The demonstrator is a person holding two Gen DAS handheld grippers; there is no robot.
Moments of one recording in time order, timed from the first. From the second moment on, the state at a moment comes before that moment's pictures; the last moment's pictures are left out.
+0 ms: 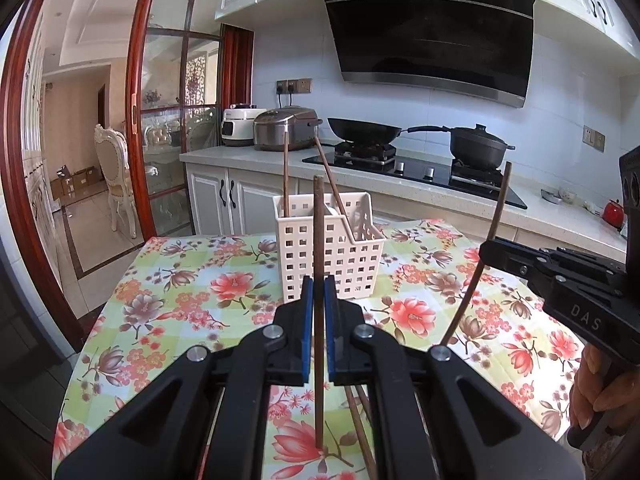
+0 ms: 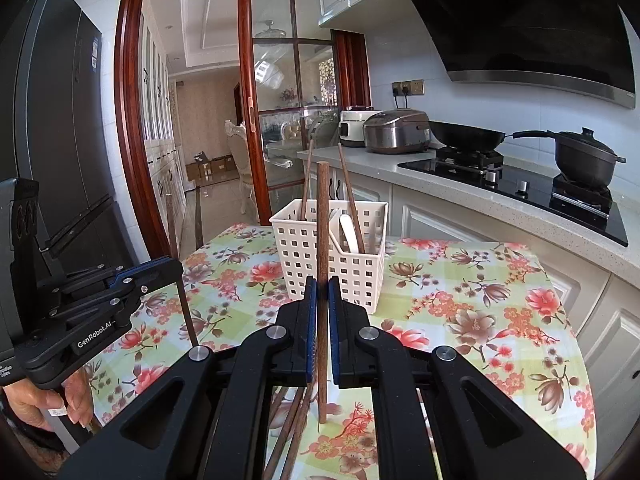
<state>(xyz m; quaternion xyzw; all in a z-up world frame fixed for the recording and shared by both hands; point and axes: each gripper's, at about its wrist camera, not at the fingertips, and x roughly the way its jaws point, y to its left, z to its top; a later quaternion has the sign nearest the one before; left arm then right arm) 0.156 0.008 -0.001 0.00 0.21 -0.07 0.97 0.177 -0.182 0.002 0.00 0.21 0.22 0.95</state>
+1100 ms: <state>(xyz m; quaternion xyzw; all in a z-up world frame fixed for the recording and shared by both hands) 0.244 0.024 0.107 -0.01 0.18 -0.10 0.98 0.266 -0.180 0.101 -0.01 0.17 0.21 0.96</state>
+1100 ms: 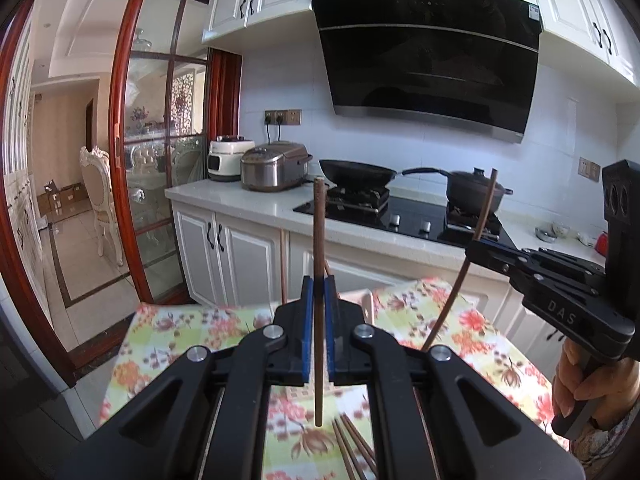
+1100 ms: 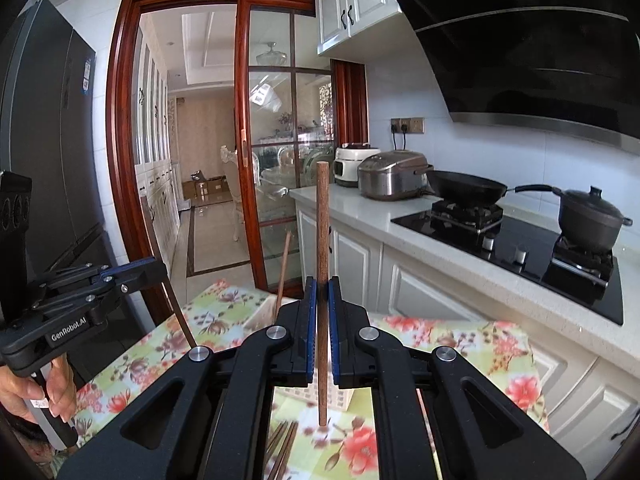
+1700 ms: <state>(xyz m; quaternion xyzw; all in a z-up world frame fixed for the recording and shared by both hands) 0.323 0.009 0.156 0.00 0.15 -0.07 0.99 0.337 -0.155 0.113 -0.03 0.18 0.20 0.96</state>
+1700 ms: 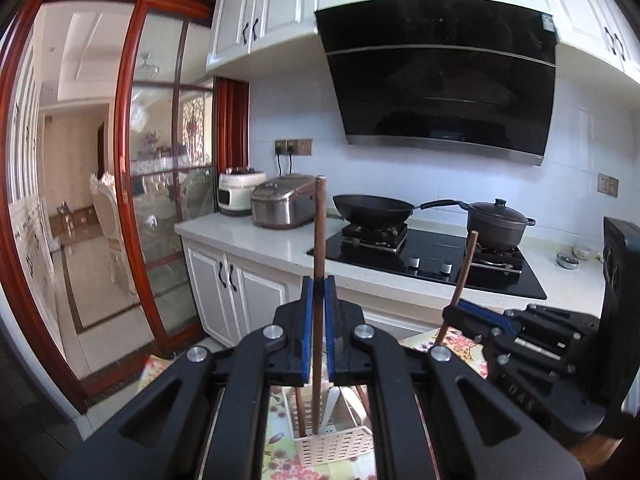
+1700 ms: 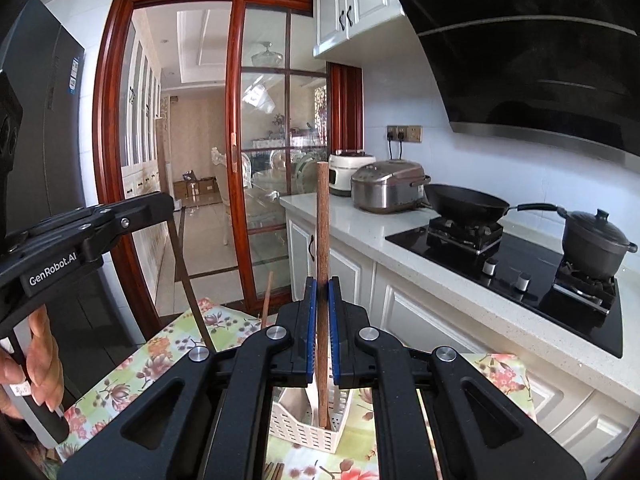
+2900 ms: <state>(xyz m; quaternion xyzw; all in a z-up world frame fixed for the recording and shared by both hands) 0.341 0.073 0.025 -0.03 0.24 0.03 0.97 0.363 -0.163 0.021 0.00 0.28 0.20 0.94</state>
